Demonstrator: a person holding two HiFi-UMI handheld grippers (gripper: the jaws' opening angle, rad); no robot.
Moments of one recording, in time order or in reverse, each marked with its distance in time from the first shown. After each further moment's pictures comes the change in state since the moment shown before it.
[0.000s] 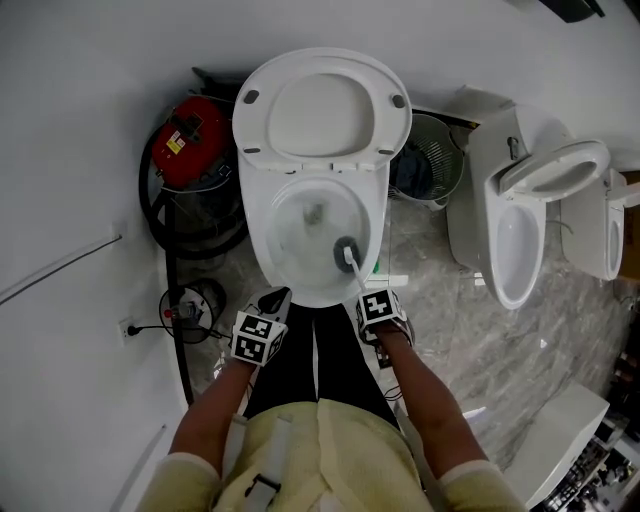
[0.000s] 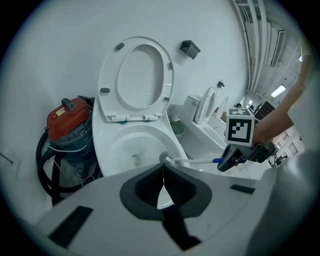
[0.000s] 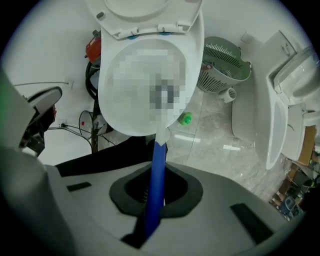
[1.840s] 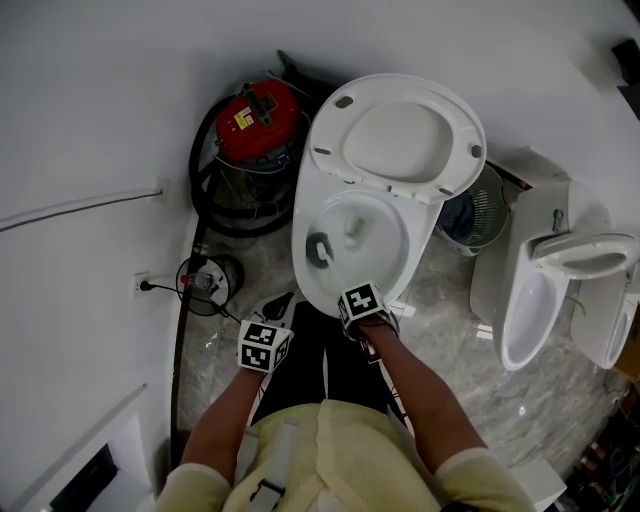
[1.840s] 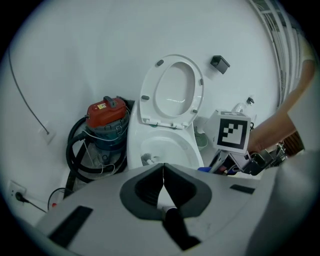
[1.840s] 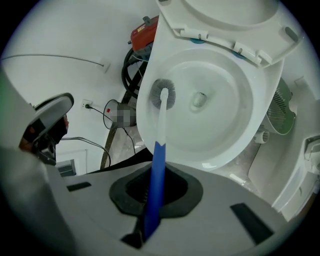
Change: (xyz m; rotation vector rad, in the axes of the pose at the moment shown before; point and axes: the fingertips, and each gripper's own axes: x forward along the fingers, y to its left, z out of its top) left arm -0.053 0.038 -0.013 -0.253 -0.109 0.254; right arm -0.005 0.107 0.078 -0.381 0.013 0.115
